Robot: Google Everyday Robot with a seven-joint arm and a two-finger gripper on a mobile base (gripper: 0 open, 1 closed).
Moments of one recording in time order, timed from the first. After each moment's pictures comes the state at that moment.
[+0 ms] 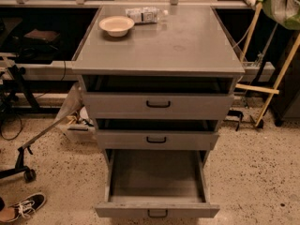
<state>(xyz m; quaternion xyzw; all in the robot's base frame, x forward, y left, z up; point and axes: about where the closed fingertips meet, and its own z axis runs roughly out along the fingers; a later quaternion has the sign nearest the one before) 0.508 -0.265 1.158 -0.40 0.73 -0.12 0.54</state>
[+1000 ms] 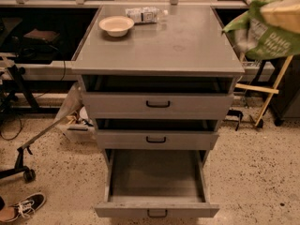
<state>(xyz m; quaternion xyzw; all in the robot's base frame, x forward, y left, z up) 0.504 -0.224 1.098 -0.42 0.72 -0.08 0.54</state>
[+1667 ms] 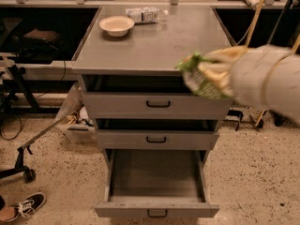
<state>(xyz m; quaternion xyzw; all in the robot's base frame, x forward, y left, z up) 0.498 -0.135 0.990 -0.43 0.69 -0.04 0.58</state>
